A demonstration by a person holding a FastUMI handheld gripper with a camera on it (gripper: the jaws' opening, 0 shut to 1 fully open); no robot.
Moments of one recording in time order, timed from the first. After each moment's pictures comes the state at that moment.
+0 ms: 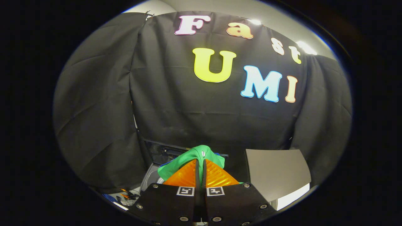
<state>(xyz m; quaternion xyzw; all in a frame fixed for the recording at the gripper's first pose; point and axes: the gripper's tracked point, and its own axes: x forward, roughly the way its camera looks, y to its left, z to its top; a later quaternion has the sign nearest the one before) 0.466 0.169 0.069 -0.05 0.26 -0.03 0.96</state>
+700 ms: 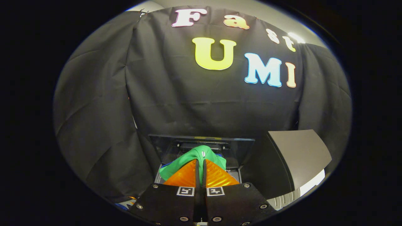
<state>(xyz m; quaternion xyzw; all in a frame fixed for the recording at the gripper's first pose) 0.487 0.225 -0.033 -0.02 0.28 -0.05 0.96</state>
